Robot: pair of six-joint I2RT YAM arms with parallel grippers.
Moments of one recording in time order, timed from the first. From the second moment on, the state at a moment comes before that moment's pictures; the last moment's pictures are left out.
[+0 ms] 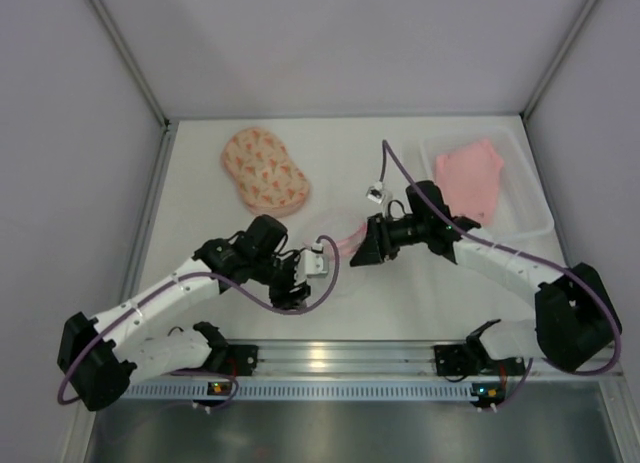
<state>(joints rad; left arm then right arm) -0.76 1.07 0.81 -0.76 0.58 0.55 0.52 1.33 0.77 -0.16 -0.88 0.35</state>
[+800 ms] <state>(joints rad) -0.65 1.16 0.65 -0.30 0.38 0.49 0.24 1.15 0.94 -0.39 -0.89 -0.01</state>
